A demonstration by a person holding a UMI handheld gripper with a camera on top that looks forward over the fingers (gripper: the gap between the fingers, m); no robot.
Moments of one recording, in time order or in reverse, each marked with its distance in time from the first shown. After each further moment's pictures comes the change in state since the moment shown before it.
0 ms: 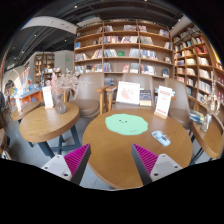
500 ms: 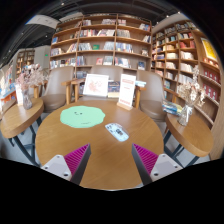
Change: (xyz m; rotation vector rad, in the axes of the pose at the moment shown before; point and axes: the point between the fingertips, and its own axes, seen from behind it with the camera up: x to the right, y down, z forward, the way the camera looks) arm 0.196 0.031 0.017 -0.066 0.246 0.033
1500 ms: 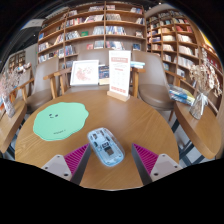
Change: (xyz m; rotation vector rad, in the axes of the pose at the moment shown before) arm 0.040 0.002 0.155 -0.160 0.006 0.095
